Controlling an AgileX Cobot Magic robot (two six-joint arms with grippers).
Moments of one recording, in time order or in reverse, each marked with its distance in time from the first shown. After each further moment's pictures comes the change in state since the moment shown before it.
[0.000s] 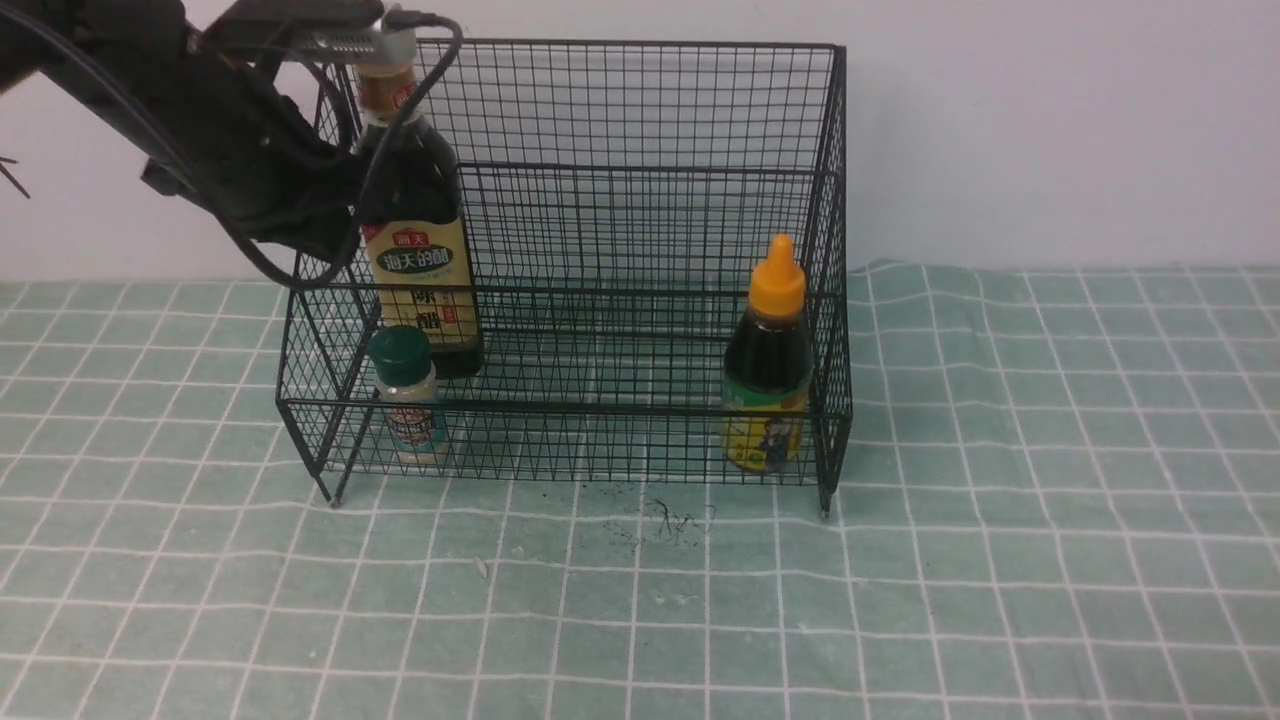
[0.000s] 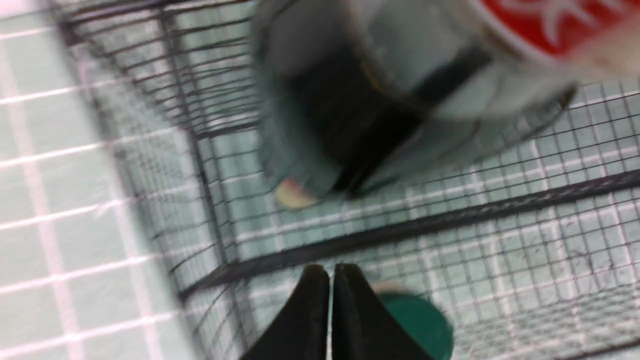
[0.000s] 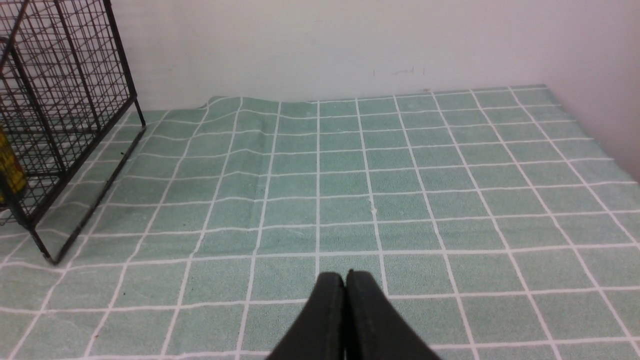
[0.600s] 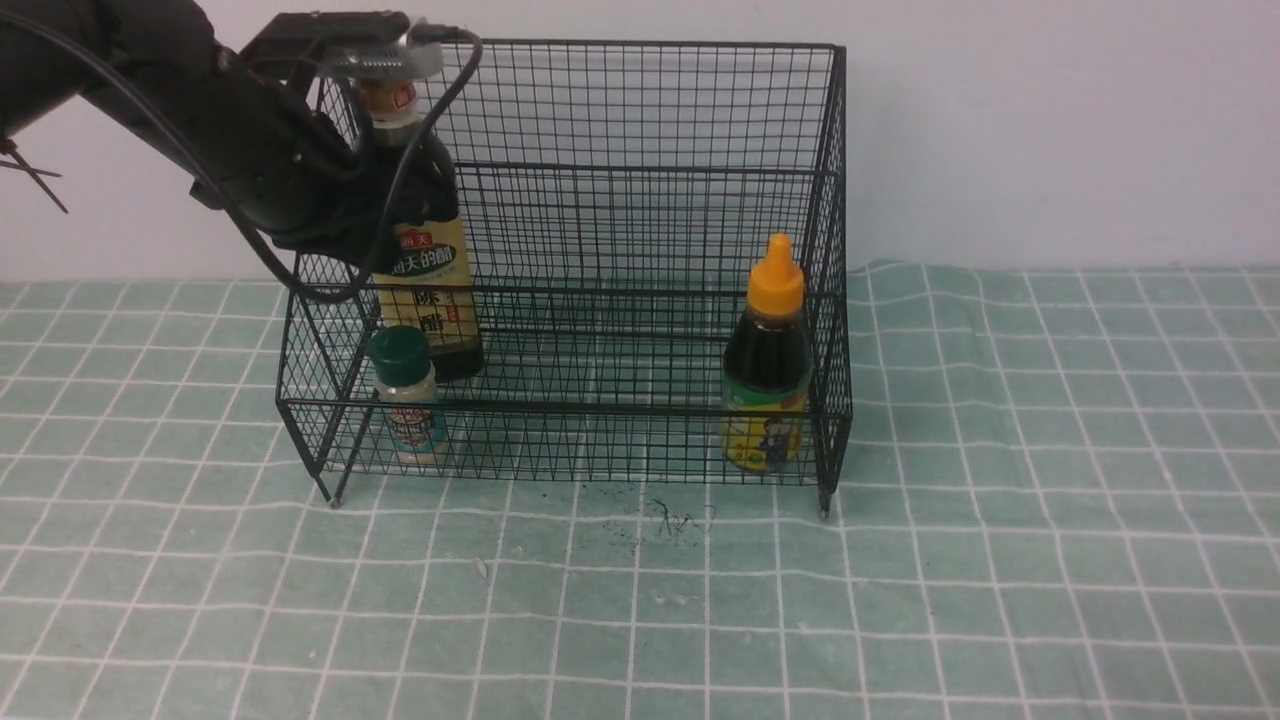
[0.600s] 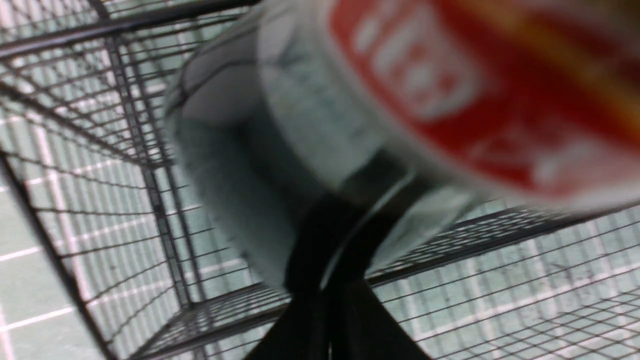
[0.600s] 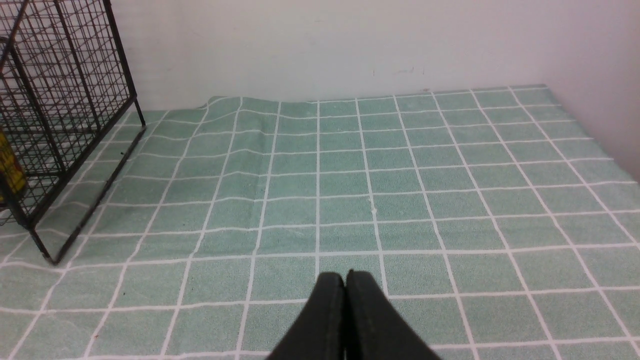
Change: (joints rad) right arm 0.000 0.000 0.000 0.000 0.000 0.000; left arm 0.000 0.090 -0.001 -0.116 -0.062 0.110
